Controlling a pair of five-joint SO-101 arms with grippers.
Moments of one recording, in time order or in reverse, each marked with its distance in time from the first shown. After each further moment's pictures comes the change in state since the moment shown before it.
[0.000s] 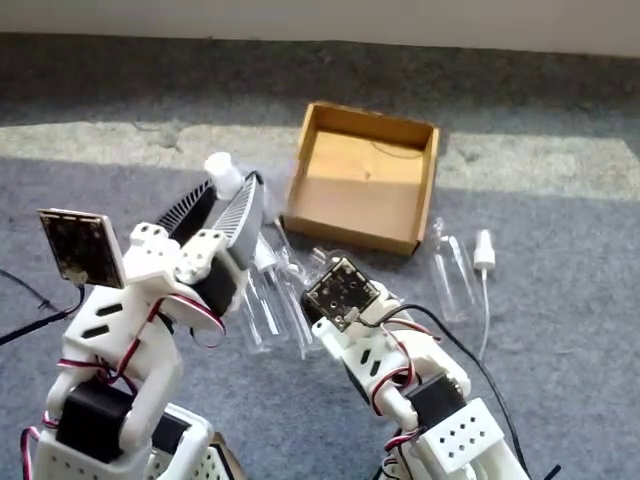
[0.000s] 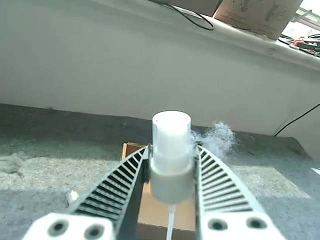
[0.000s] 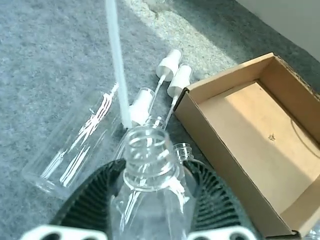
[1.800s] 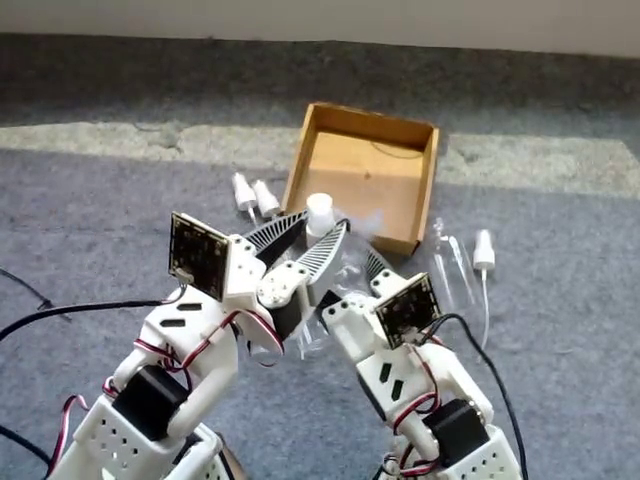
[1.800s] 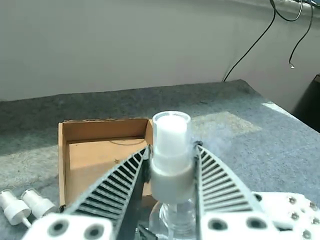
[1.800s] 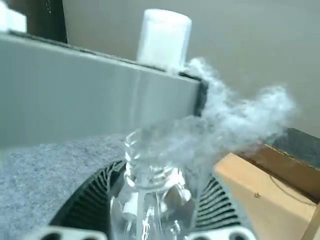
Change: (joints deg) left arm 13.5 4.8 13.4 -13.0 -4.8; right arm 0.4 -22.3 0.1 -0.4 -14.1
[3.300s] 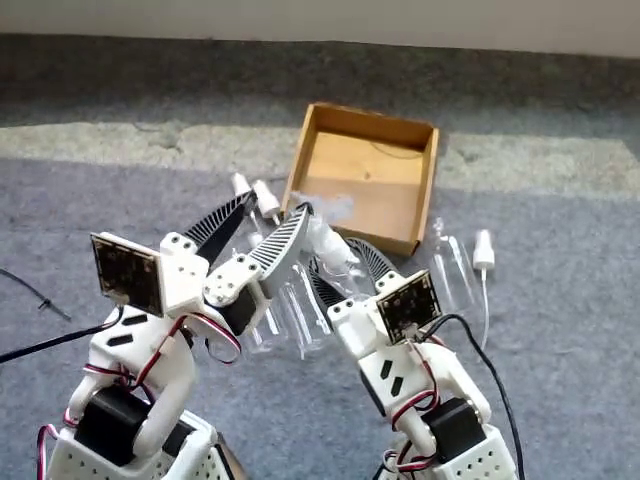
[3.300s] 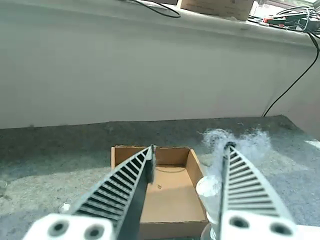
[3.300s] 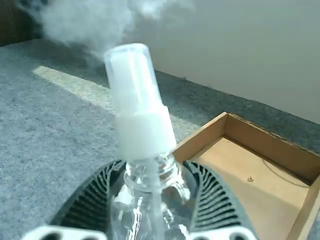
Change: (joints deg) left arm -8.0 -11.7 -3.3 7.3 -2.7; right arm 2.6 -0.7 3.6 -0.8 -0.4
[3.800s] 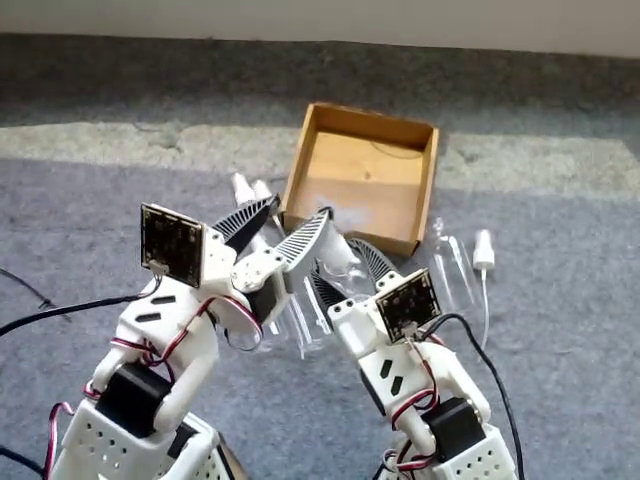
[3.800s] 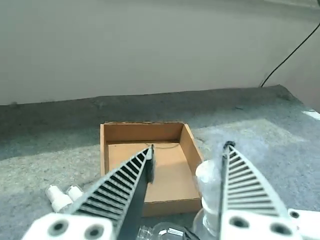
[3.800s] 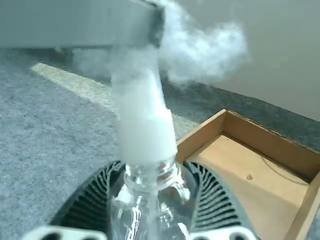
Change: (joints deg) left arm 4.7 9.5 0.6 -2.2 -0.1; right arm 0.0 0.0 0.1 0.0 0.0
